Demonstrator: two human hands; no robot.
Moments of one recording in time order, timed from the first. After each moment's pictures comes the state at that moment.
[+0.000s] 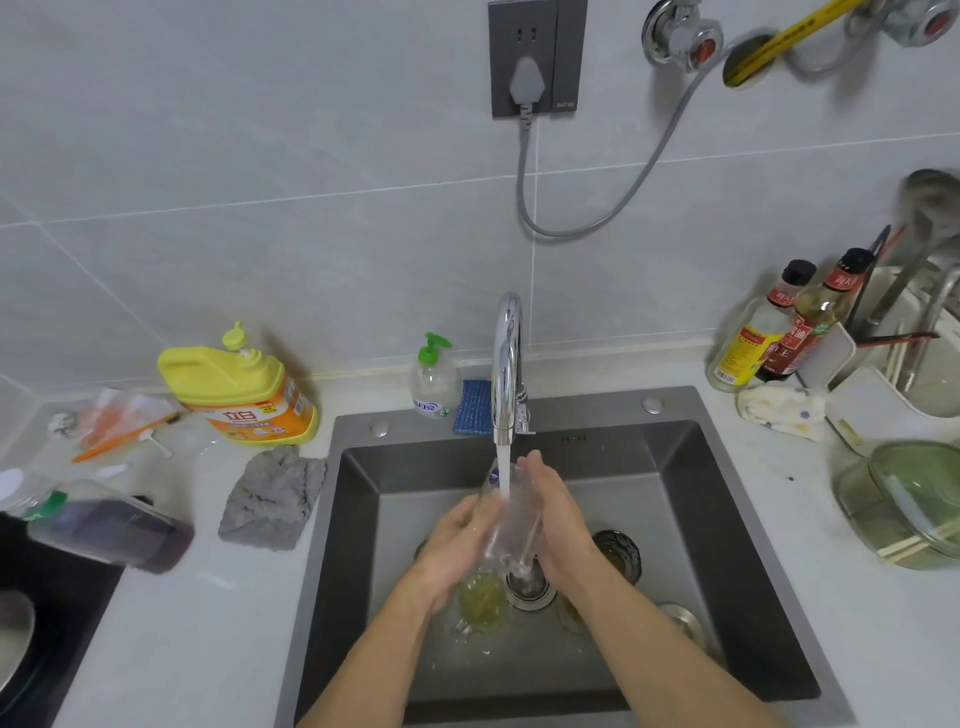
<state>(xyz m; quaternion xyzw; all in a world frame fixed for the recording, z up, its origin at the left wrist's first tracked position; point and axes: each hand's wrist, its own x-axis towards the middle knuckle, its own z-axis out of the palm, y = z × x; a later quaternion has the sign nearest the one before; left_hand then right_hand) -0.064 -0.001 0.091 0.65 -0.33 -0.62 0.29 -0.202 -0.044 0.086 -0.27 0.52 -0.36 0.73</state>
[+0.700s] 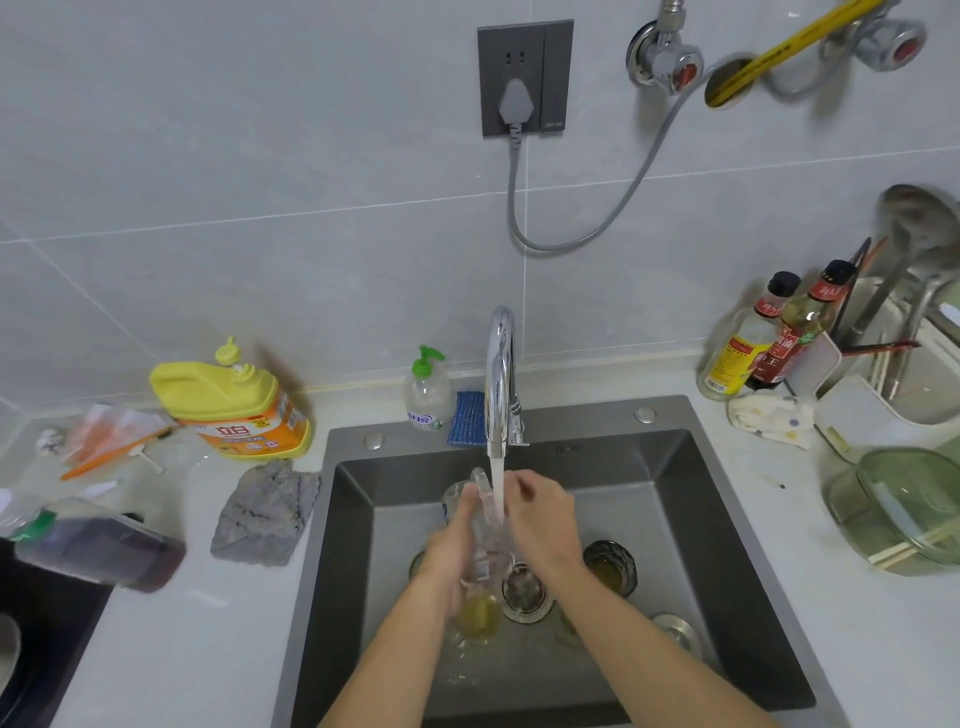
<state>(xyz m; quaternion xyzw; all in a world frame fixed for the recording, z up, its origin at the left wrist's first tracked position) -0.062 -0.023 0.031 0.71 -0.13 -0.62 0.32 -0.192 -0.049 0.109 -0.56 0.63 -0.29 0.45</state>
